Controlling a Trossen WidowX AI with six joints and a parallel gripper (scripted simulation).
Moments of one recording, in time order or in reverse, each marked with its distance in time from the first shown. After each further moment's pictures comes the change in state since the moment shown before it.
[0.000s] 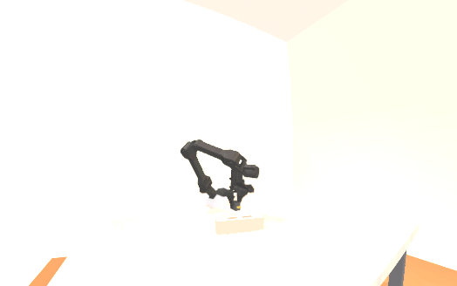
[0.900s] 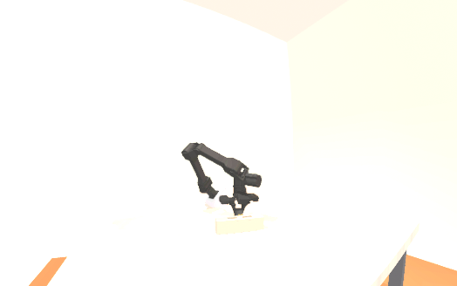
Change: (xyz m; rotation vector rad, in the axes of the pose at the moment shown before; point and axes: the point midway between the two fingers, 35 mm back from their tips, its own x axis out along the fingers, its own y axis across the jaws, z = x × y) arm 0.038 0.013 0.009 0.284 0.004 0.028
